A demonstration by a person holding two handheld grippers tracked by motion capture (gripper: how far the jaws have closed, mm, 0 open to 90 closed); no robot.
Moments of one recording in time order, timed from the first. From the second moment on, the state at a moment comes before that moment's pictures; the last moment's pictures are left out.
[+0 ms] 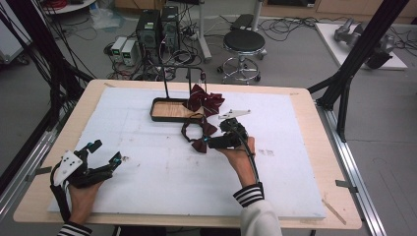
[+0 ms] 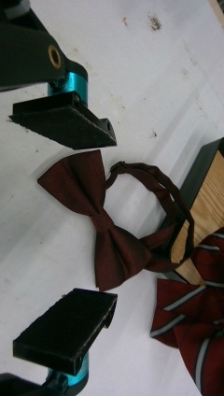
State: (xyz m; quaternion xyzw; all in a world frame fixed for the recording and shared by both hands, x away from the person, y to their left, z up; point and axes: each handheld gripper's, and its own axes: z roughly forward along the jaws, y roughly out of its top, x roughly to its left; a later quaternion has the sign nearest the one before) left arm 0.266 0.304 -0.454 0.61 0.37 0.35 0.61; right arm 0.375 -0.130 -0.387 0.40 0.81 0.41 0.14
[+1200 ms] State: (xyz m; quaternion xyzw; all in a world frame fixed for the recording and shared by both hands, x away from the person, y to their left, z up) left arm 0.267 0.305 -0.454 0.61 0.37 0.35 0.61; right arm 0.403 -0.093 -0.429 0.45 0.83 0.32 0.08
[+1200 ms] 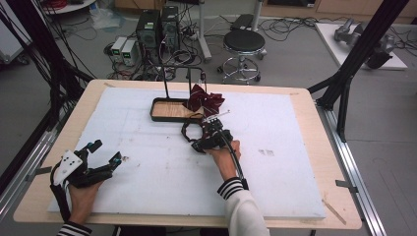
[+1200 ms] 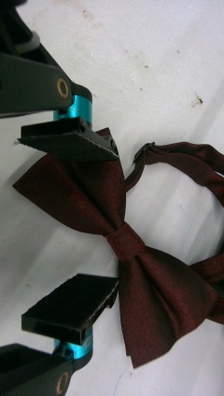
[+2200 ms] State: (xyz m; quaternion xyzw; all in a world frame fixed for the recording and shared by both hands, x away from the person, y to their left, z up) left arm 0.267 0.304 -0.454 0.61 0.37 0.35 0.61; right arm 0.398 -0.076 -0.427 0.44 0.85 0.29 0.08
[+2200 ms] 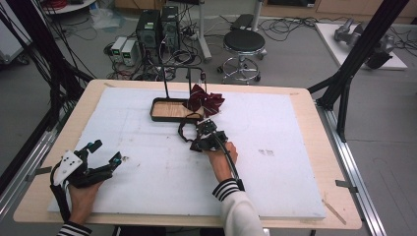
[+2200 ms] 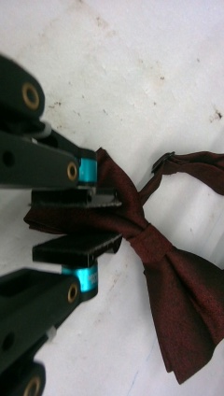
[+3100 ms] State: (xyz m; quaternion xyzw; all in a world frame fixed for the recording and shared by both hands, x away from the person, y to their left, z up) left arm 0.267 0.304 -0.454 0.61 0.37 0.35 0.61; right arm 0.394 -0.084 -0.413 0.40 0.85 0.33 0.10
